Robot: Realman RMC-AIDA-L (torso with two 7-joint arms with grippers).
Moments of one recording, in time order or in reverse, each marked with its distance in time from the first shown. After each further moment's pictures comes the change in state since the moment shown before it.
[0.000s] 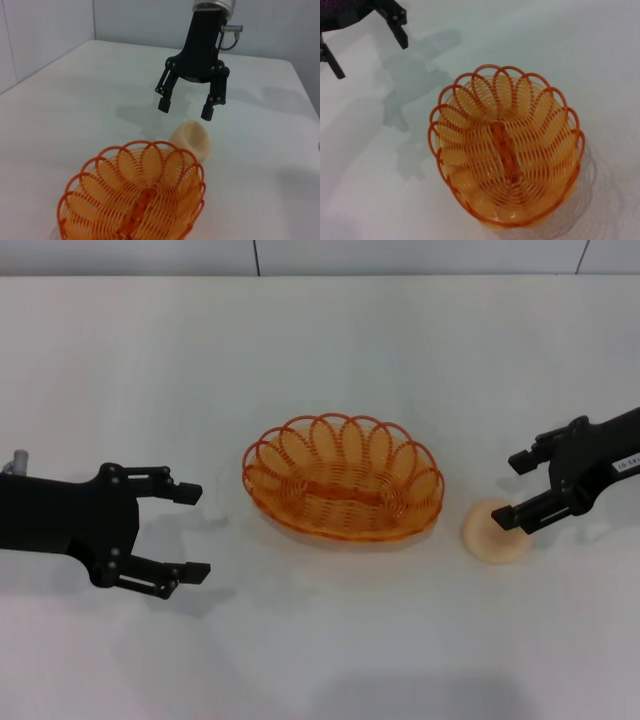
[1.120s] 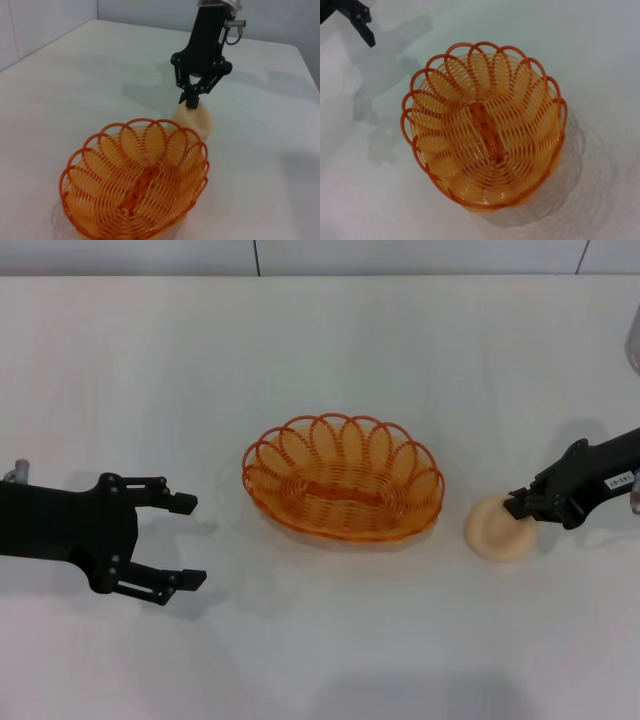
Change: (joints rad) left arm -0.006 -0.001 -0.003 -0.021 0.046 -0.031 -0.001; right arm -0.004 0.002 -0.016 0.097 -0.012 0.081 0.042
